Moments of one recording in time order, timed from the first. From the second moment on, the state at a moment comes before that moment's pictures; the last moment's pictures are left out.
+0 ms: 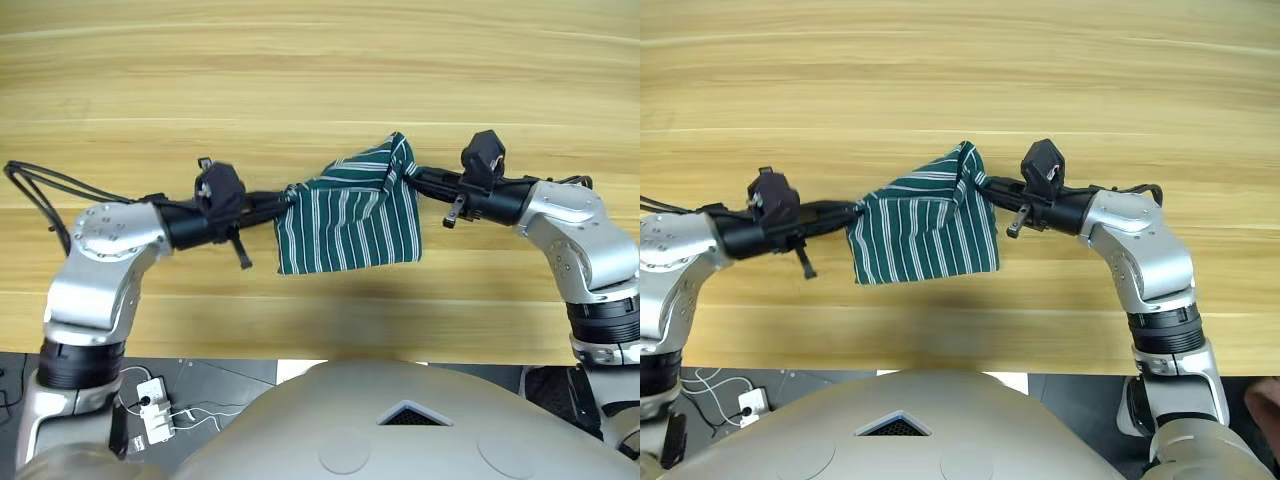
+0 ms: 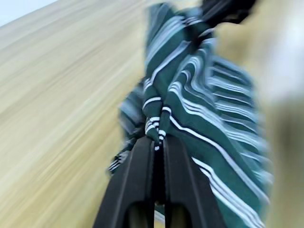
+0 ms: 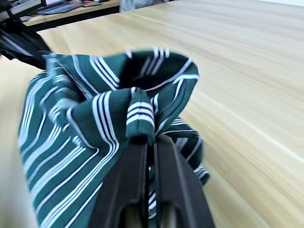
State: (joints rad) left arm 0.03 0.72 -0.05 -0.32 -0.38 0.46 -0.88; right arm -0.14 -0.55 0.19 -0.20 0.45 0.52 0.77
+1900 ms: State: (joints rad) left arm 0.02 0.11 0.16 -0.50 -0.22 0.02 -0.07; right arm -0.72 -0.21 0.26 1.09 -0.12 -0.19 0.52
